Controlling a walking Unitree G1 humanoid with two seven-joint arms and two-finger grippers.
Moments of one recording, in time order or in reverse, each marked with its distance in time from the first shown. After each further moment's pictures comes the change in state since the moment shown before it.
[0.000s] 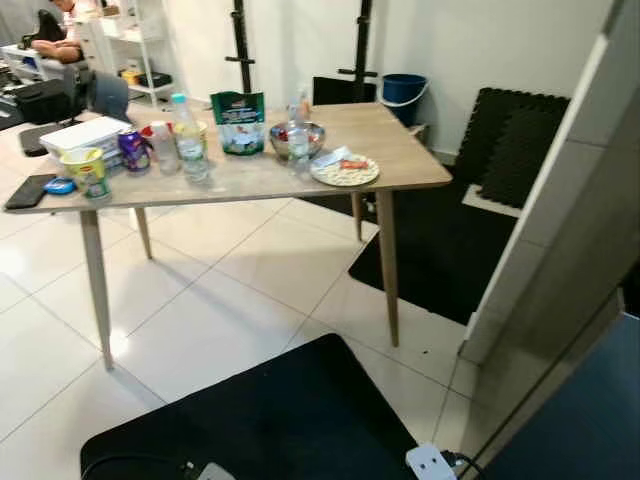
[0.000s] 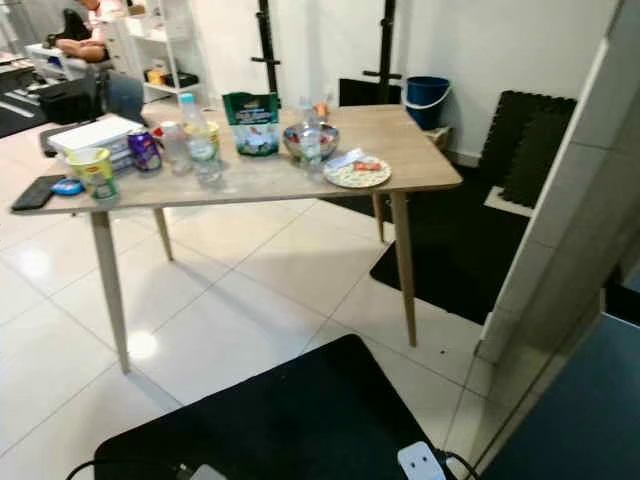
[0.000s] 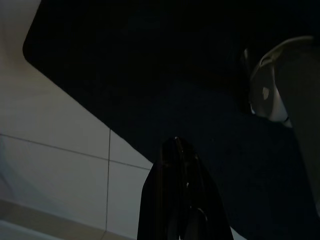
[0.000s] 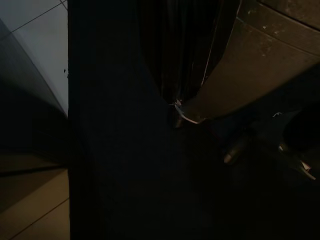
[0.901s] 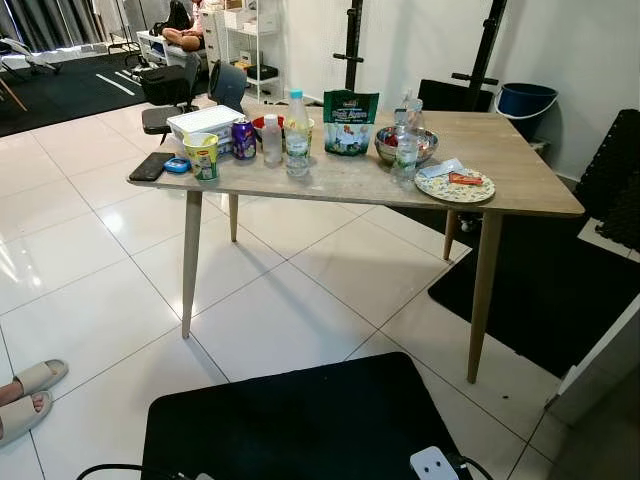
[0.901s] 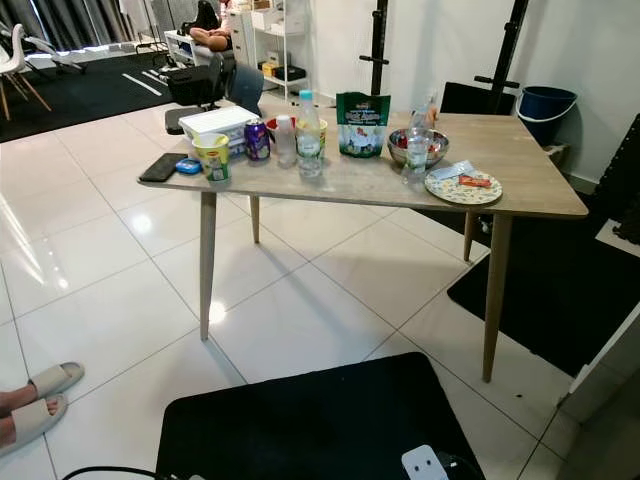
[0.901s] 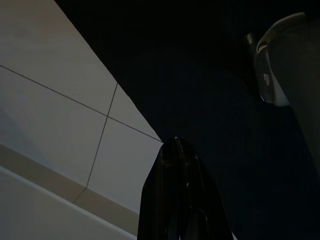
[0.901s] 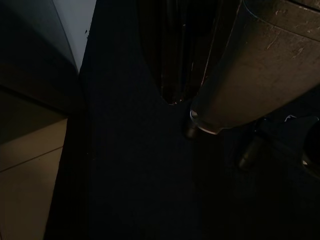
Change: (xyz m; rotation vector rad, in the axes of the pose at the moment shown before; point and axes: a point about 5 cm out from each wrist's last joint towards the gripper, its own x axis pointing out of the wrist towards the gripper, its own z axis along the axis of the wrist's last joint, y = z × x) left arm -0.001 0.004 -0.010 -0.009 0.041 0.017; right arm 0.000 0.001 -0.003 0.000 0.009 -0.046
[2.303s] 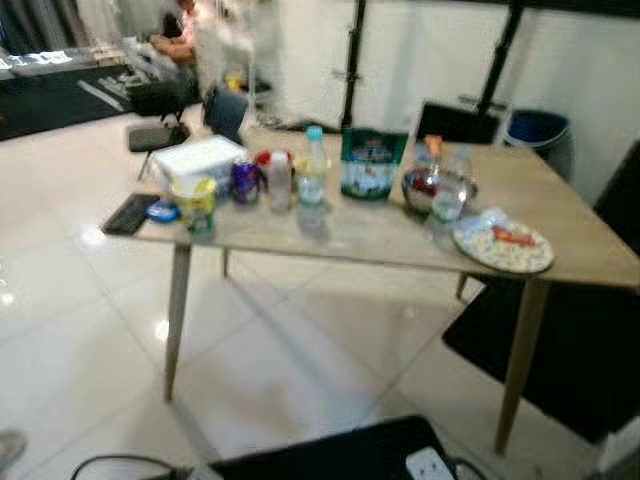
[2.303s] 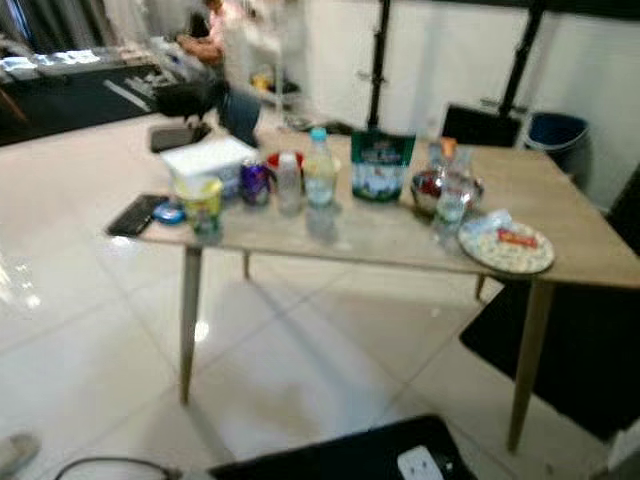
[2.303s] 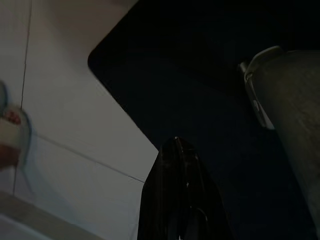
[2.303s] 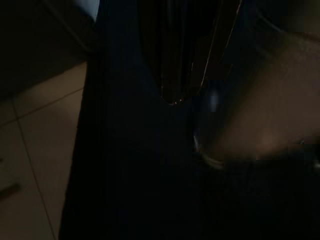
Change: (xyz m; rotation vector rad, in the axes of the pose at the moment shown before) left arm -0.001 0.004 0.000 0.008 -0.008 -0.003; right arm 0.000 0.004 -0.008 -0.013 0.028 -0.007
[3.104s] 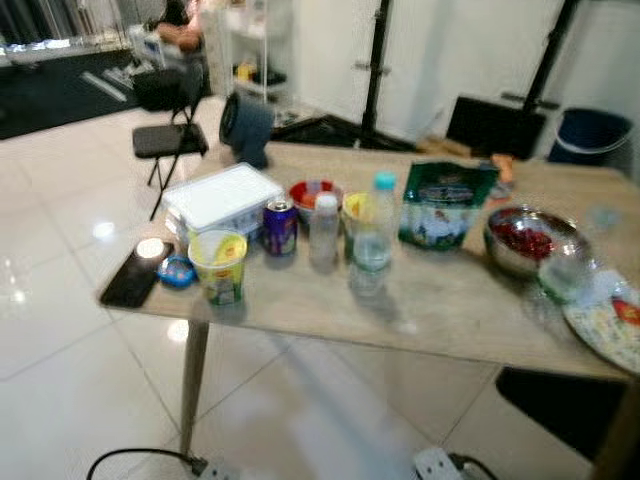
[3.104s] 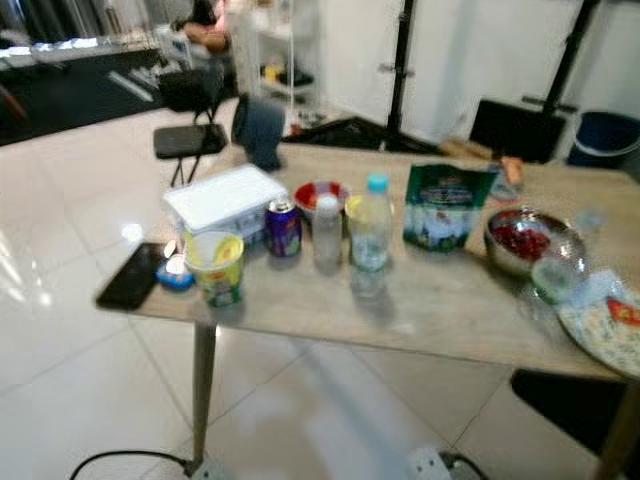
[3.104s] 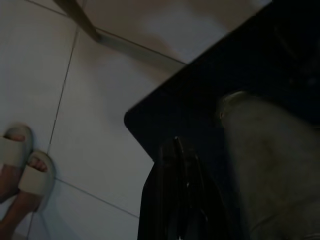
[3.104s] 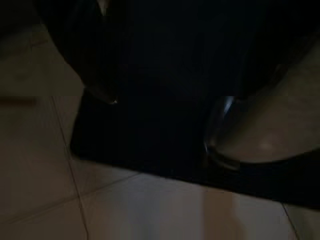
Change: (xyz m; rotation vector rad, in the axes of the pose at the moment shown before) left arm 0.002 -0.012 0.020 -0.011 -0.069 -0.045; right arm -0.001 -0.010 0.004 -0.014 -0.016 -0.019
